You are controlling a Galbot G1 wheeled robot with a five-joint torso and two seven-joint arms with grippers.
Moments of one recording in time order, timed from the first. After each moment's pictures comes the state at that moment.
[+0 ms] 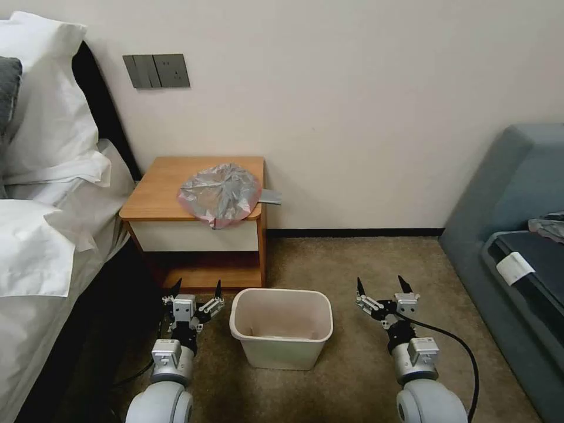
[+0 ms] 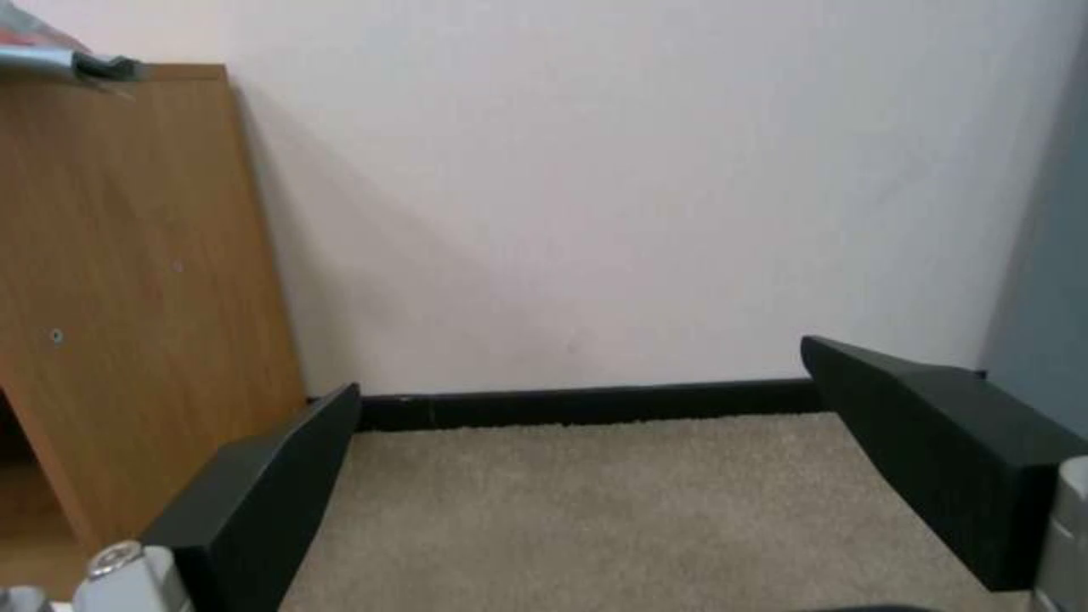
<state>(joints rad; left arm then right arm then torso) 1.55 -1.50 -0.55 -2.00 0.00 0.00 0.00 -1.55 1.50 0.55 2.00 0.00 0.00 0.00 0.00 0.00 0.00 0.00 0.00</state>
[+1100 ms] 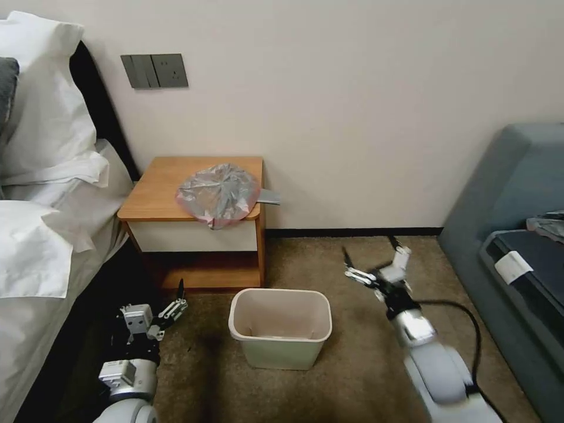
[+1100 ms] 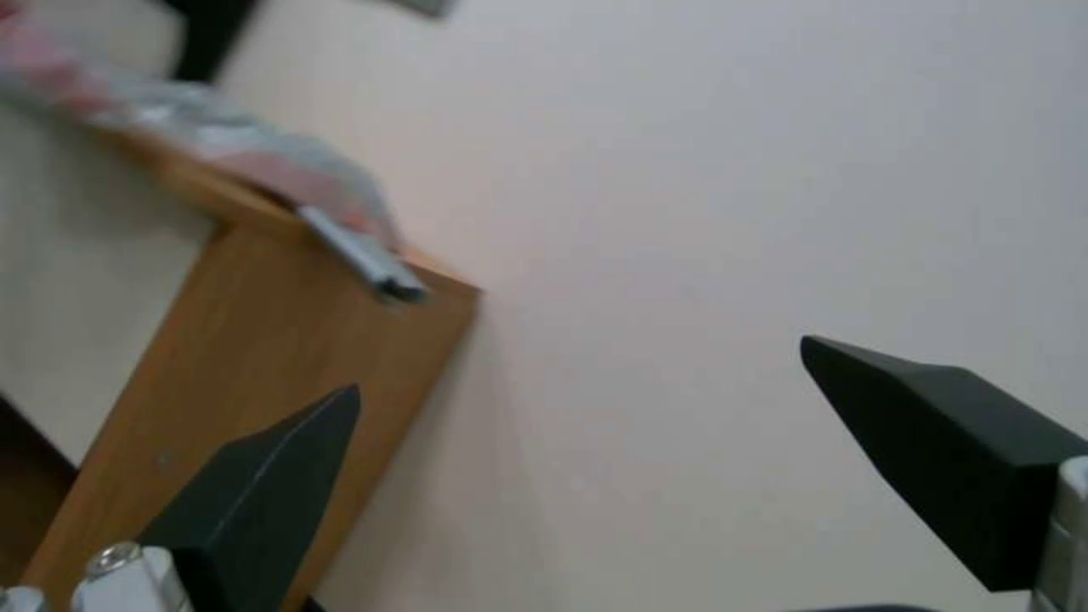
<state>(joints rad) 1.61 -1.50 -0.71 -1.98 -0.17 -0.18 0.06 -1.14 1.19 0.31 1.76 -0.32 0.34 -0.05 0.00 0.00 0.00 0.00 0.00</state>
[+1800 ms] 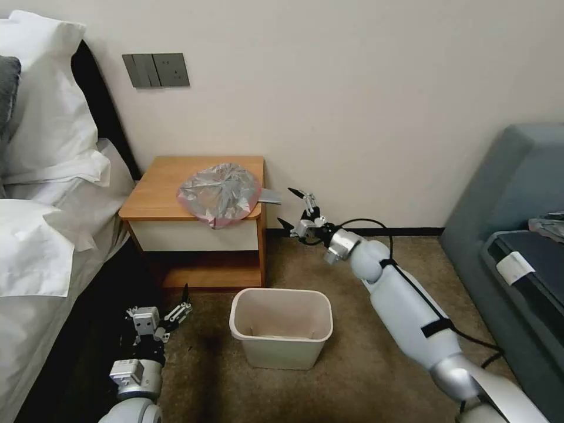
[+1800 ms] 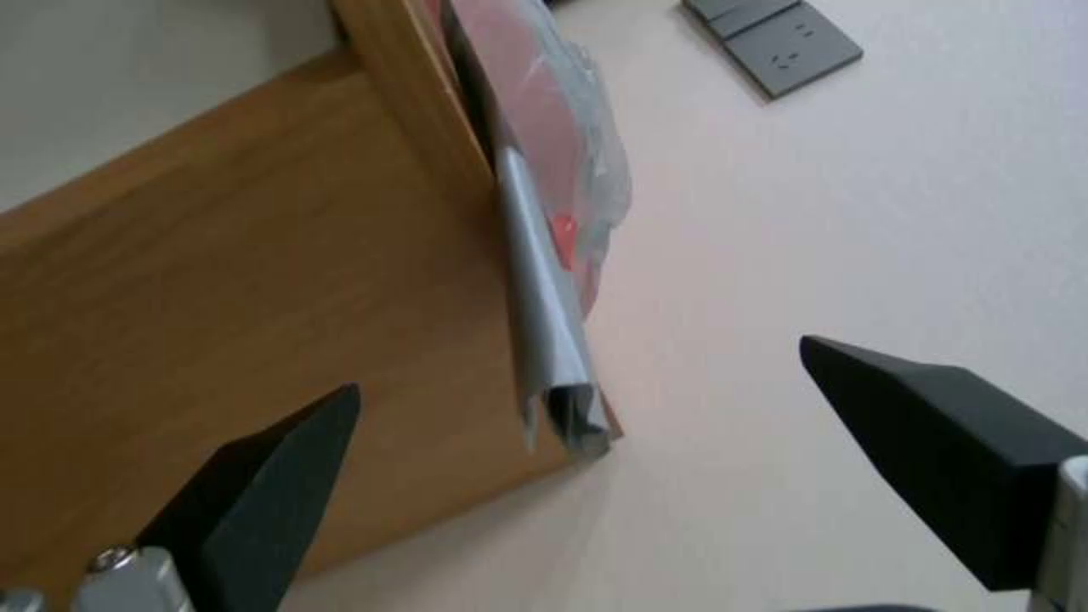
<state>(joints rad) 1.58 -1.49 -0.70 -1.92 -0.15 -0.19 0.06 -0.53 1.30 0.03 1.17 -0.76 0.54 -0.07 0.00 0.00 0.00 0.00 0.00</state>
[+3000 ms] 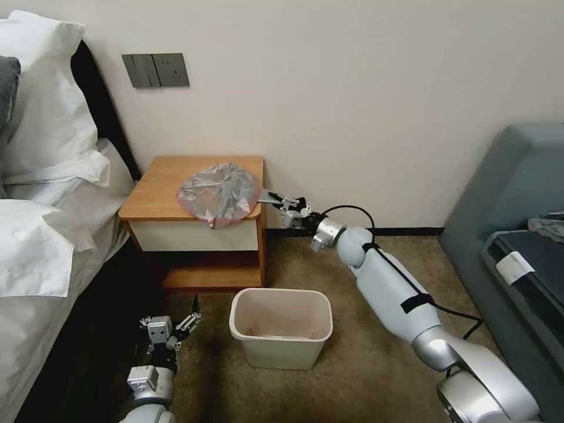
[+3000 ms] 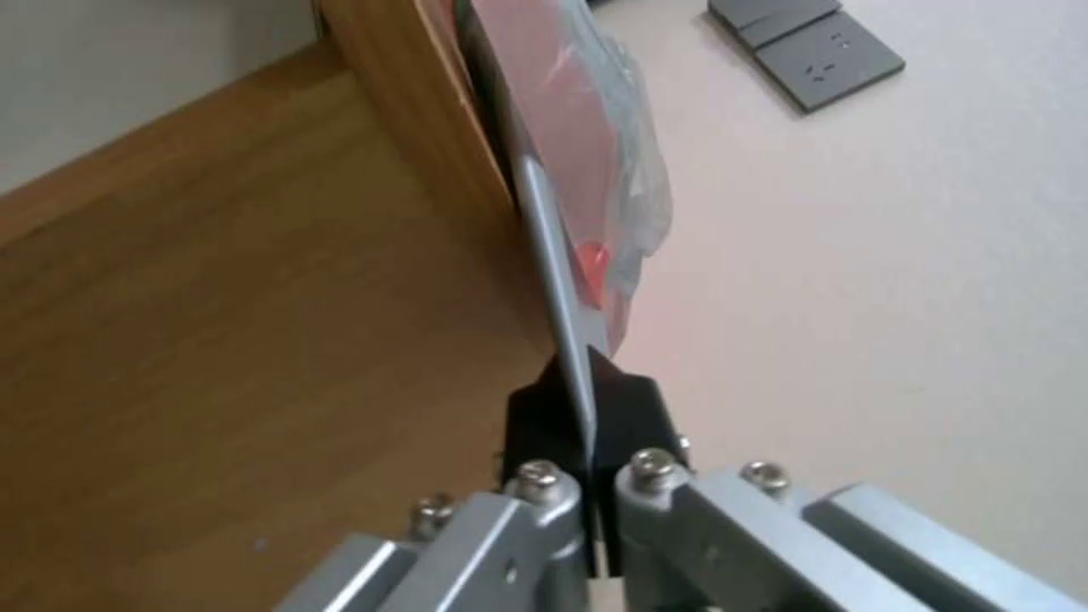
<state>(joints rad) 1.58 -1.51 -0.66 -1.85 -0.12 -0.22 0.03 -0.45 1.35 -0.02 1.07 -0.79 0.54 -0.05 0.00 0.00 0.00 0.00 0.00</state>
